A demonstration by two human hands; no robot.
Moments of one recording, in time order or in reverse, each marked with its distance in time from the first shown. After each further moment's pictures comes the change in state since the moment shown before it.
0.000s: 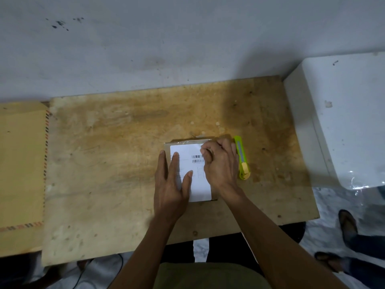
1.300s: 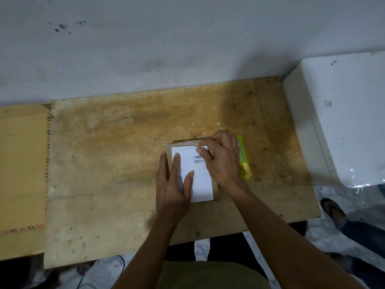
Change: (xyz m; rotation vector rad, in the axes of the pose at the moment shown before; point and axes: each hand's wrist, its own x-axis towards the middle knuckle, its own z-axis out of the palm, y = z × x) left_hand -0.001 0.000 0.001 0.019 0.065 0.077; right_hand 0.014 0.010 0.000 -0.010 -0.029 -0.149
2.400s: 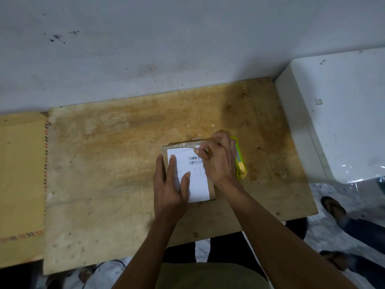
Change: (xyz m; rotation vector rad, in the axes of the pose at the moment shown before) left_hand -0.001 0.002 -0.001 -0.008 -0.053 -0.087; right_hand -0.001 -0.002 0.004 0.061 0.019 0.142
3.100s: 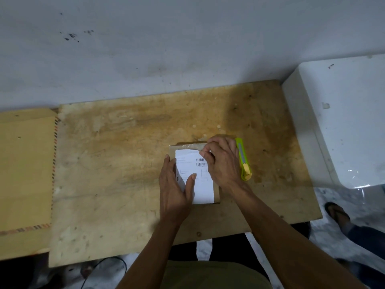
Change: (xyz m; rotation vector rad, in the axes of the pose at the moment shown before) left_hand -0.001 0.010 -0.008 -0.192 -0.033 -0.130; right_hand -0.002 0.002 -0.006 -0.024 -0.056 -0.182
